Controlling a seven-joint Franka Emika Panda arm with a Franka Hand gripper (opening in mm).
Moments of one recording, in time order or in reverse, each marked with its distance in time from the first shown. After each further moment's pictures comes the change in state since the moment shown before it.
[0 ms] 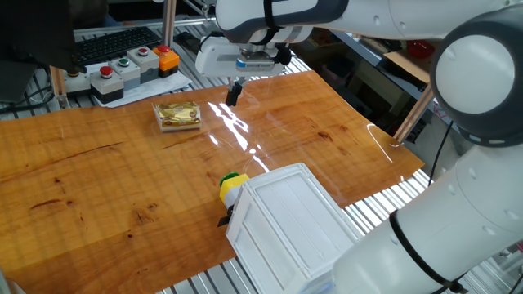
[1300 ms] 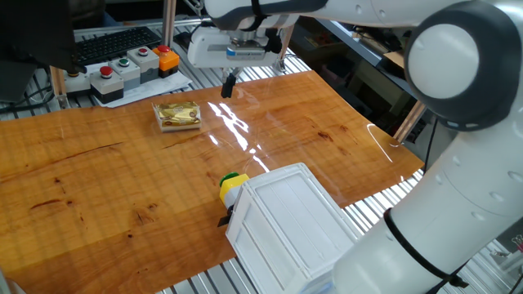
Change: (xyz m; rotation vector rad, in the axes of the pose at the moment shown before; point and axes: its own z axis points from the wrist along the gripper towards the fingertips) arm -0.030 0.004 -0.006 0.040 0.043 0.033
